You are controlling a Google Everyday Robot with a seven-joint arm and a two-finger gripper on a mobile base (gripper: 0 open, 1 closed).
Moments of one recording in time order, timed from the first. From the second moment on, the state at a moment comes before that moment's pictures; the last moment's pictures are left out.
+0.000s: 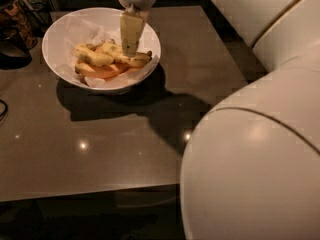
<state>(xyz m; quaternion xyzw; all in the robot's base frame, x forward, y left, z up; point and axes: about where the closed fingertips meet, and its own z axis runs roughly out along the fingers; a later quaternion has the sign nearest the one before) 0.613 0.044 0.978 -0.64 0.76 0.01 0.11</state>
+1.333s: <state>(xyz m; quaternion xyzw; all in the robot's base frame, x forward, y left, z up) 0.620 0.048 0.954 -0.65 0.75 0.04 0.09</state>
